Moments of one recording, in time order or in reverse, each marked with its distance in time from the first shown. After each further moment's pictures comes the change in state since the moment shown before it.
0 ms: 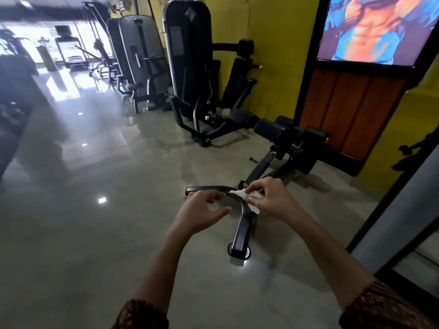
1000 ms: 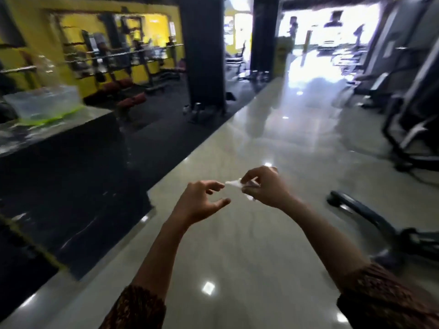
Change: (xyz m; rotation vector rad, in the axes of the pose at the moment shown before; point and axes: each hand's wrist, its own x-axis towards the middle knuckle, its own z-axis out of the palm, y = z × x) left_hand -0.310 0.142 0.015 0.255 0.625 -0.813; right_hand -0.162 -0.101 0.030 0.197 -0.623 -0.863
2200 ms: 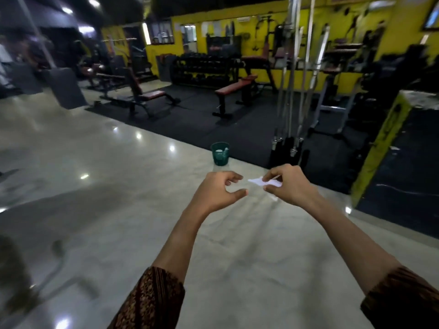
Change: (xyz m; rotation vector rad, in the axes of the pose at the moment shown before) left_hand -0.667 0.237 0.030 0.257 1.082 -1.206; right_hand -0.474 -0.280 0.060 0.334 -0.953 -1.239
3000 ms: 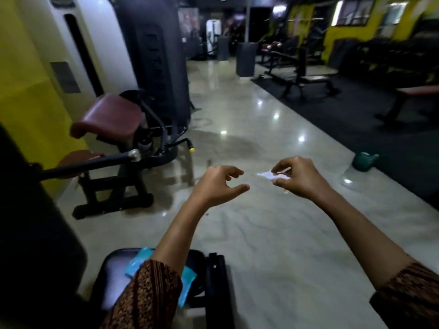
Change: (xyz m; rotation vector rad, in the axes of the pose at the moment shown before) left_hand -0.447 -0.008 -0.126 0.184 0.465 -0.513; right_hand -0.244 -0.249 0.118 0.139 -0.445 -0.579
